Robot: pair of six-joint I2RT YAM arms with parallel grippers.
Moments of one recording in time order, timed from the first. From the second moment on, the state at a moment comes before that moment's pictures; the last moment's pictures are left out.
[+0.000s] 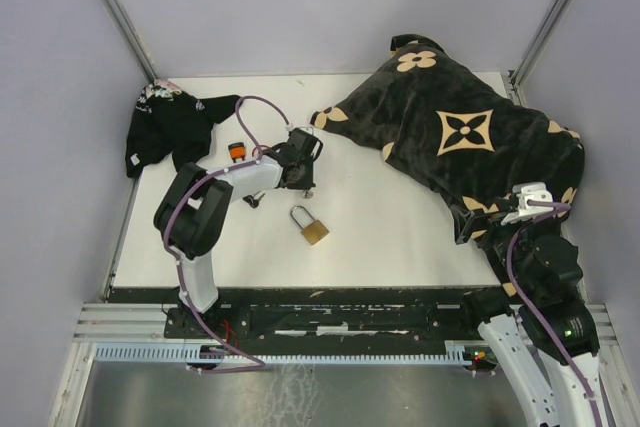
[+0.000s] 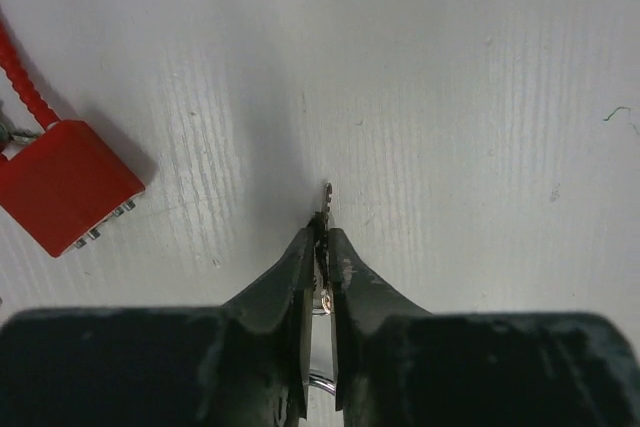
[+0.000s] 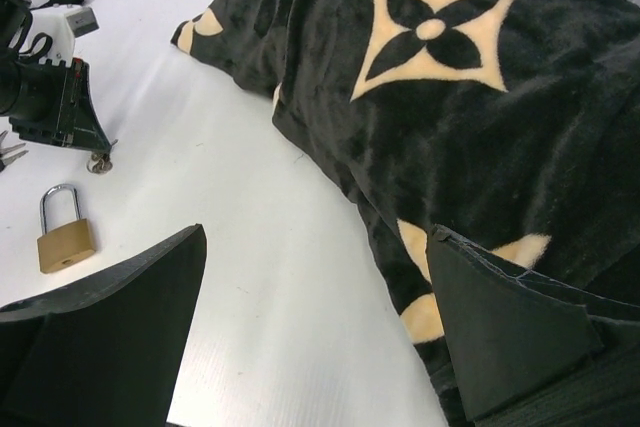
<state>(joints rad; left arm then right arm) -0.57 1.89 1.19 -0.30 -0.17 -0.45 0.27 0.20 0.75 -0.67 0.07 0.07</state>
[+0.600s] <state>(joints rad) -0.57 1.53 0.84 0.09 0.00 -0.45 0.27 0.47 0.77 -0.57 -0.23 0.21</state>
